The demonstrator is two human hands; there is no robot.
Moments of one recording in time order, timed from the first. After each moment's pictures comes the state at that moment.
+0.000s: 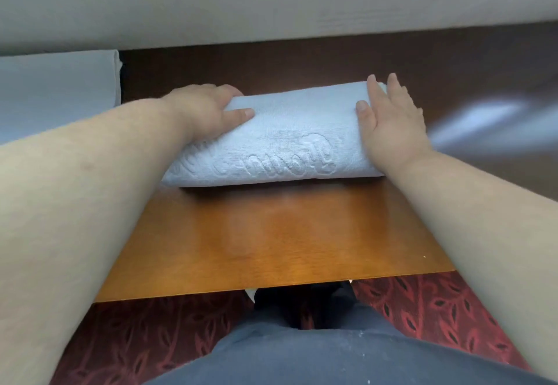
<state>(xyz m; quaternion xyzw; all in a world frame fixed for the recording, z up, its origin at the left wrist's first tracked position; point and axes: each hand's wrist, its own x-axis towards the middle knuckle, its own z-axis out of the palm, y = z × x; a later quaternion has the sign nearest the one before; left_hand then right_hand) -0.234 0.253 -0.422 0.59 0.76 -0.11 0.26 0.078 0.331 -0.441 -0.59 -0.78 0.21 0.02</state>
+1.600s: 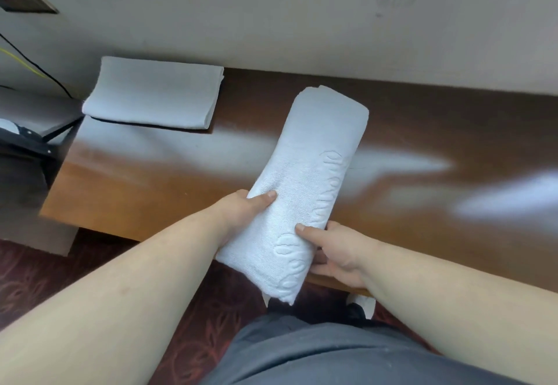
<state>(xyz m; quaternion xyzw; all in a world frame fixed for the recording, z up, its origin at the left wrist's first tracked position) -0.162 0.084 -0.428 0.09 0.82 0.22 0.53 0.036 0.176 -0.429 -0.48 -0.31 0.81 -0.12</state>
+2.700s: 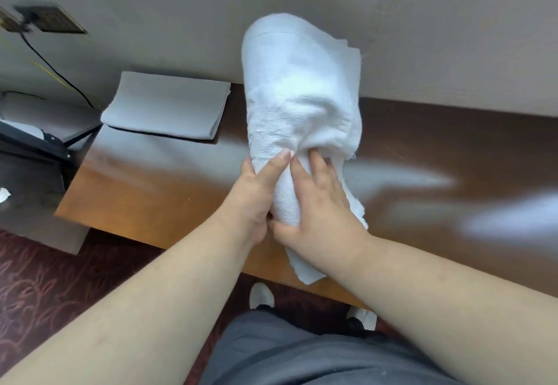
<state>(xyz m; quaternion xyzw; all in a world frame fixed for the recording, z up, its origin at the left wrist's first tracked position) -0.095 0.137 -0.345 0.01 0.59 0.66 0.45 0.017 0.196 -0.346 -0.29 -0.87 0.40 0.03</state>
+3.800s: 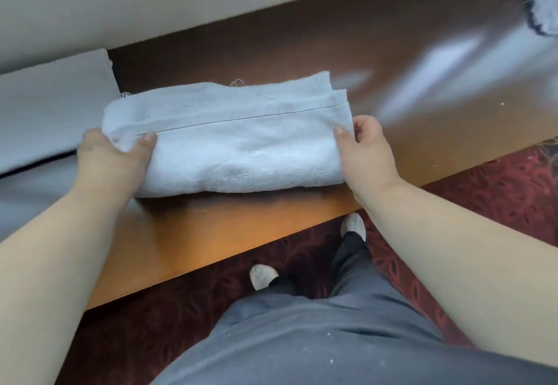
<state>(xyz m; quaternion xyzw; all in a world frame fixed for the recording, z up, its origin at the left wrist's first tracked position) -0.303 0.087 -0.428 0.29 0.91 0.20 0.22 0.042 0.151 -0.447 -0.70 -0.48 0.43 0.30</state>
